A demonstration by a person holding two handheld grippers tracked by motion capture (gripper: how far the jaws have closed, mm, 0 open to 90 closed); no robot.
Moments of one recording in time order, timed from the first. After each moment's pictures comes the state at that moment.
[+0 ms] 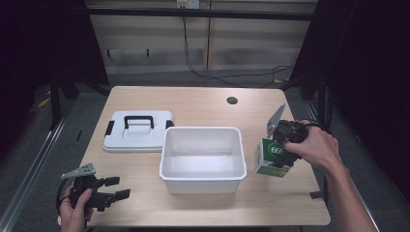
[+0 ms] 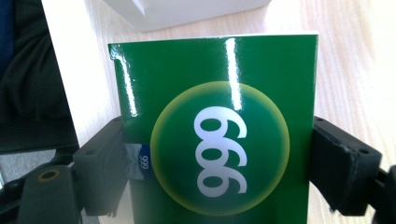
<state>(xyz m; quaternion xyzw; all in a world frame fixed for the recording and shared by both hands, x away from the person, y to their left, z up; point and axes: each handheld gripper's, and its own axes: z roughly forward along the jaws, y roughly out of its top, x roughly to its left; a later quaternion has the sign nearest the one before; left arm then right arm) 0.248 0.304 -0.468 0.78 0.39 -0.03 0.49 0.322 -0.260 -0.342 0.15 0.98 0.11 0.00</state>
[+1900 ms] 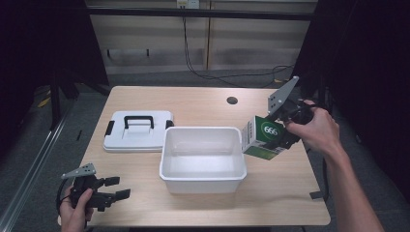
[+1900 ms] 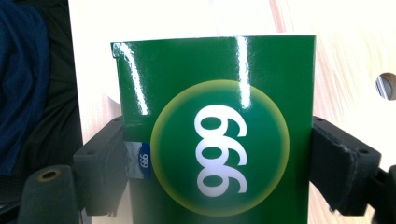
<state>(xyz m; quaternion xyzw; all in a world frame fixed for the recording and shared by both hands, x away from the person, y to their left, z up) 0.248 0.304 -0.467 0.78 0.39 -0.03 0.49 0.323 -0.242 -0.272 0.13 0.97 0.22 0.05</state>
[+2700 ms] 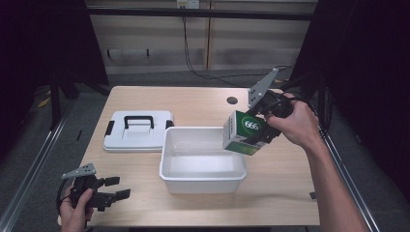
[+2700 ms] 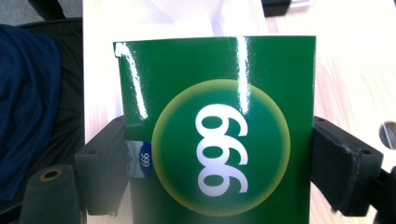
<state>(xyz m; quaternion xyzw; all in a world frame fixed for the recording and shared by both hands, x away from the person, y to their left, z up) 0.248 0.303 -0.468 0.78 0.39 -0.02 0.48 0.335 -0.197 -0.262 0.10 0.96 0.24 0.04</state>
